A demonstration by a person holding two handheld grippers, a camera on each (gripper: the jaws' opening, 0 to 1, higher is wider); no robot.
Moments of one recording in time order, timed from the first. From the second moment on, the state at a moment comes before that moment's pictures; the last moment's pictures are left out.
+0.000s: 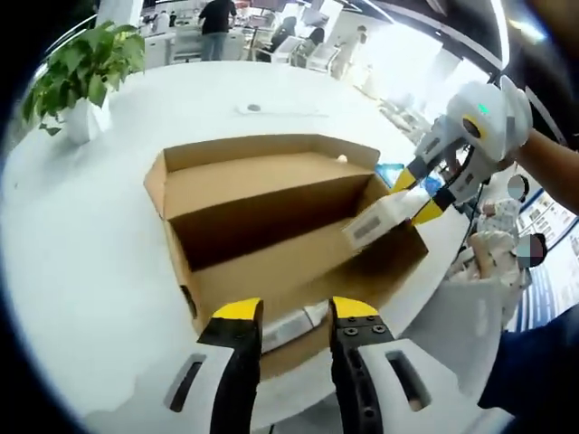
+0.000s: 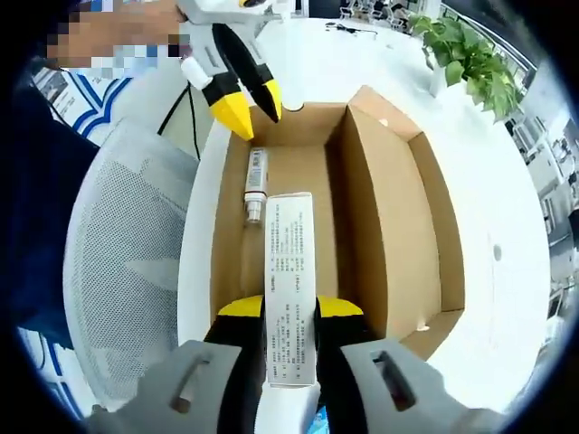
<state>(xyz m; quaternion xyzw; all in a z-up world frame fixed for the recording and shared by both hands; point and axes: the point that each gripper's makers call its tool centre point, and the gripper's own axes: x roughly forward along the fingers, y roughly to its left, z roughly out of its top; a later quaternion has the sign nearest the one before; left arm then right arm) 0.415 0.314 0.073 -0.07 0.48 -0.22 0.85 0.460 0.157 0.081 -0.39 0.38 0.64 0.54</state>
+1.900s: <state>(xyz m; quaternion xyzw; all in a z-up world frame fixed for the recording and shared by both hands) 0.384 0.369 0.031 -0.06 0.55 -0.14 0.82 0.582 -0.085 0.143 -0.46 0.43 0.49 0.60</state>
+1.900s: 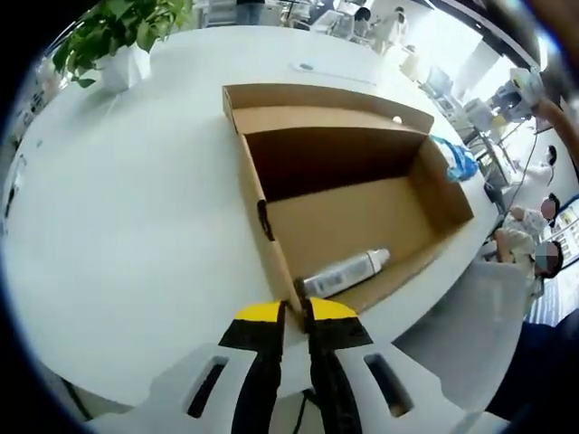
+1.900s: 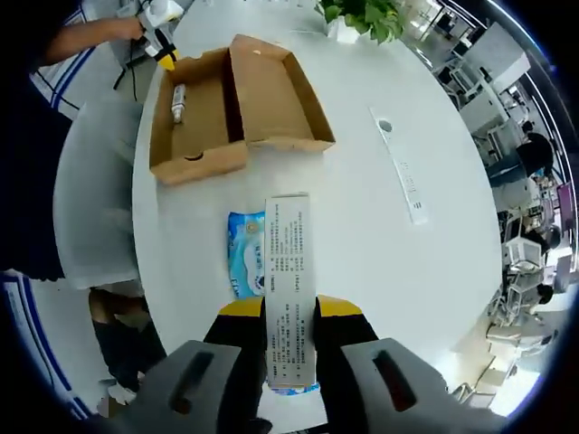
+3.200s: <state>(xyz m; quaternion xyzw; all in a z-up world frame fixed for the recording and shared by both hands) 0.380 0.360 0.037 -0.06 0.54 -0.14 0.83 0.650 -0.224 0.029 -0.46 0.46 0.52 0.55</state>
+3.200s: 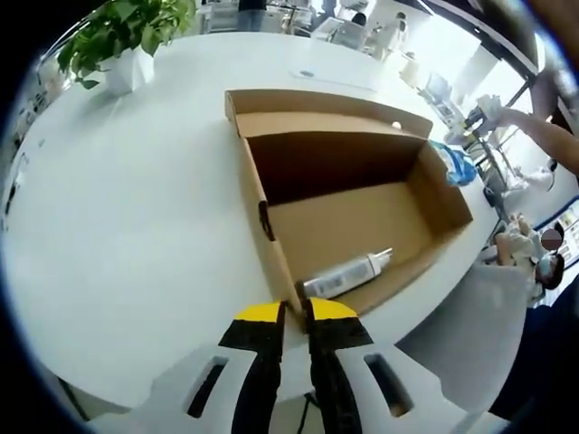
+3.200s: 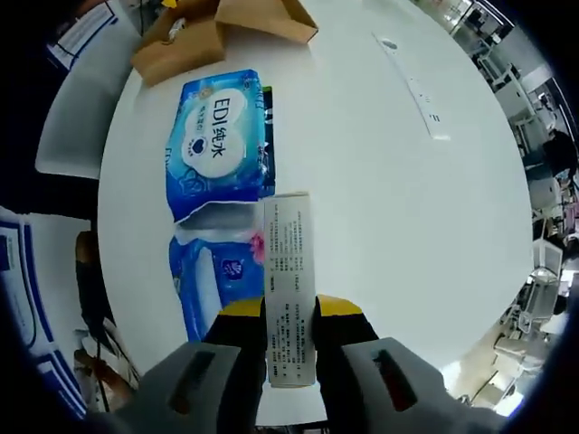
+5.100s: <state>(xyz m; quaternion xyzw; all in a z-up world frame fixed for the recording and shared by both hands) 0.381 0.362 0.034 -0.04 0.55 -0.15 0.82 0.580 -0.078 0.130 -0.41 0.30 0.58 0.64</state>
